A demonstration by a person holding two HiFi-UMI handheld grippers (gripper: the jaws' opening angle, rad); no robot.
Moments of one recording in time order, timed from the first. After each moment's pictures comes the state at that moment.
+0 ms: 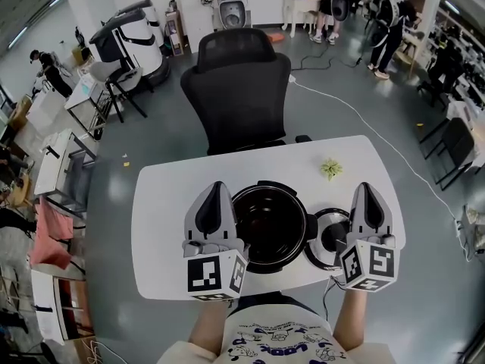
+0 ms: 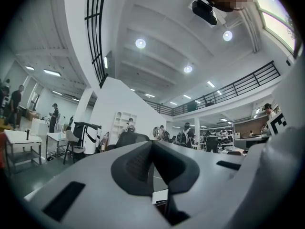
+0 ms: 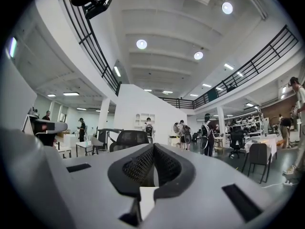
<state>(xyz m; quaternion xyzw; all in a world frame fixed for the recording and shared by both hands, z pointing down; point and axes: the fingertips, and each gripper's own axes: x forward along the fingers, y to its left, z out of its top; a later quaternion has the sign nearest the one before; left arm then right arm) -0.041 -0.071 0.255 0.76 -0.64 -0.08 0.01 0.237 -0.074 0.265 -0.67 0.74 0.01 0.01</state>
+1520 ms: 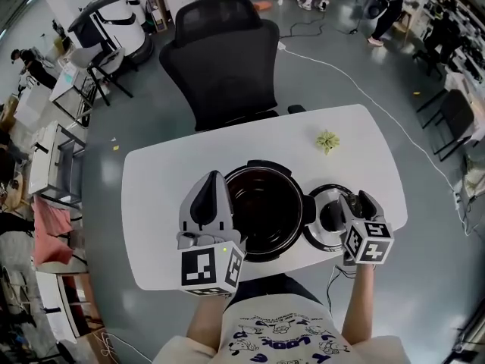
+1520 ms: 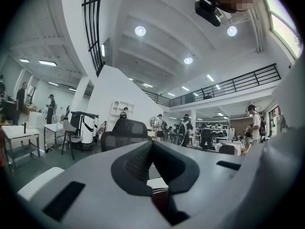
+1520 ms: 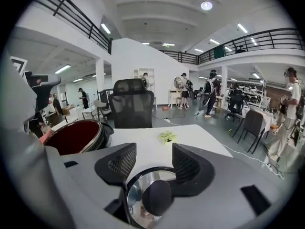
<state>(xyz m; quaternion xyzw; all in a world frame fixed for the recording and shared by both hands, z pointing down) -0.020 -0.106 0.304 0.78 -0.62 -0.03 0.06 0.294 -0.092 0.464 -0.64 0.72 -0.20 -0.20</state>
